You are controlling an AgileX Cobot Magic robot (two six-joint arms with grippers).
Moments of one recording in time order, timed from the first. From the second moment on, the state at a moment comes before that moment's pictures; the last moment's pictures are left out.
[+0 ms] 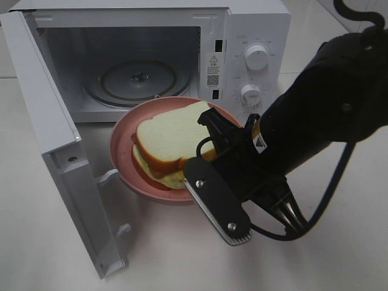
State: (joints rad) left arm 0.05 0.00 -0.50 -0.15 1.04 0.05; right arm 0.81 1.58 -0.86 -0.14 0.45 -1.32
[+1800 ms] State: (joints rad) left arm 0.05 0.00 -0.50 -0.15 1.04 0.05; right arm 0.66 2.07 -1.60 0.10 0.71 -1.60
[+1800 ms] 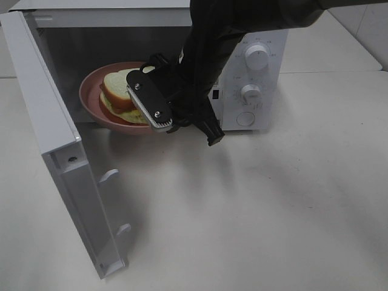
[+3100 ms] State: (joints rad) left arm 0.05 0.00 -0.50 -0.15 1.04 0.05; right arm 0.66 2.36 -2.04 -0.01 0.76 -1.40
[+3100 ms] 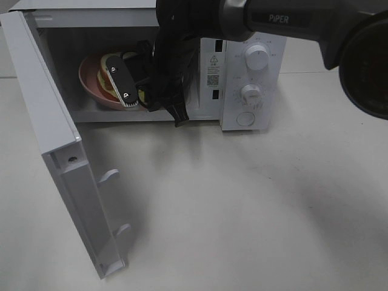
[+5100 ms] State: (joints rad) left arm 0.05 0.00 -0.50 -0.15 1.04 0.05; right arm 0.65 2.14 -1.64 -0.02 0.46 -1.20
